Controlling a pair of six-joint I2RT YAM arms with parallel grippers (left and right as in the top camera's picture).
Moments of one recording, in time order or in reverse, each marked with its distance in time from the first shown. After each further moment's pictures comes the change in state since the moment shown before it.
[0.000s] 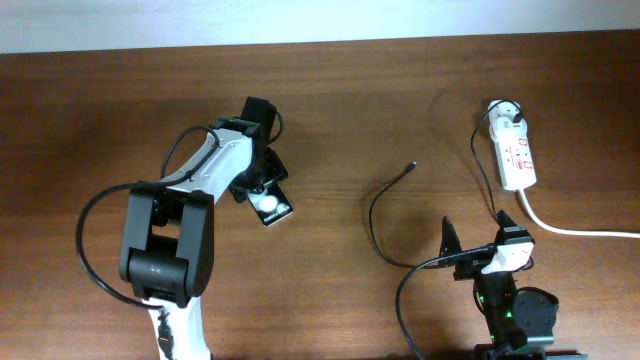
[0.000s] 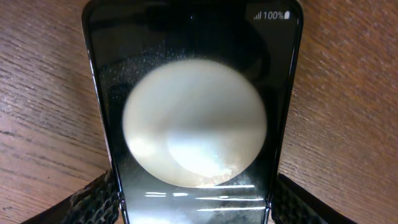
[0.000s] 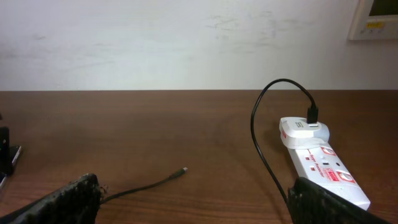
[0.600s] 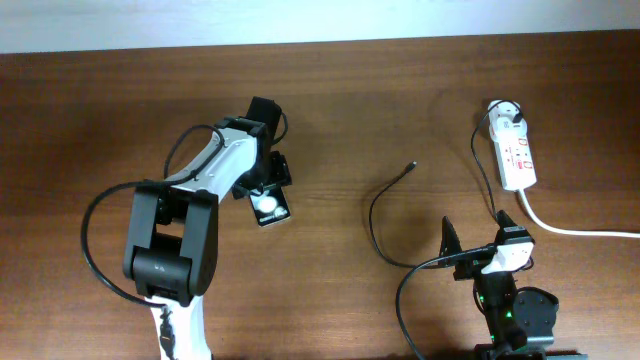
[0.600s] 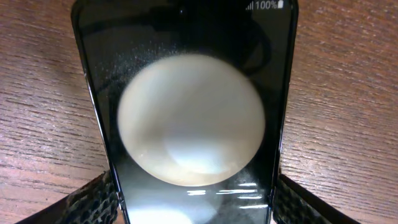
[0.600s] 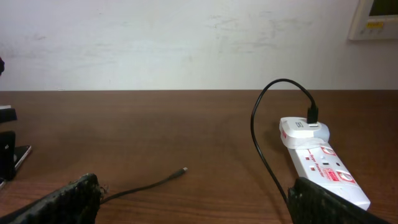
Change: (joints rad) left arm -0.019 0.016 0.015 -0.014 -0.001 0.220; right arm 0.000 0.000 0.000 0.000 0.000 0.000
